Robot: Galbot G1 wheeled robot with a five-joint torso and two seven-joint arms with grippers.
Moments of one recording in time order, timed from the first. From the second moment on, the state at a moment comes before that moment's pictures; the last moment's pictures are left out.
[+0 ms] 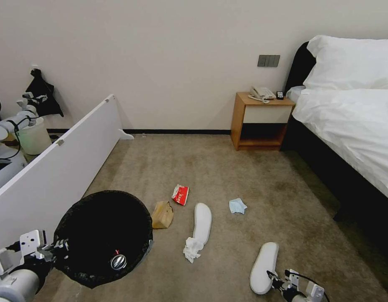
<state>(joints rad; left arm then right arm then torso) 1.67 -1.15 -1.01 -2.41 -1.07 0.74 -0.50 -1.33 1.33 0.68 1.35 0.64 -0.34 -0.21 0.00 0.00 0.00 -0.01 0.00</state>
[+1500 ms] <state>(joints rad) 1.71 -1.12 -0.94 -2.39 -1.12 0.74 -0.53 -0.72 1.09 -0.07 1.86 0.85 0.21 -0.62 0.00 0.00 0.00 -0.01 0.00</state>
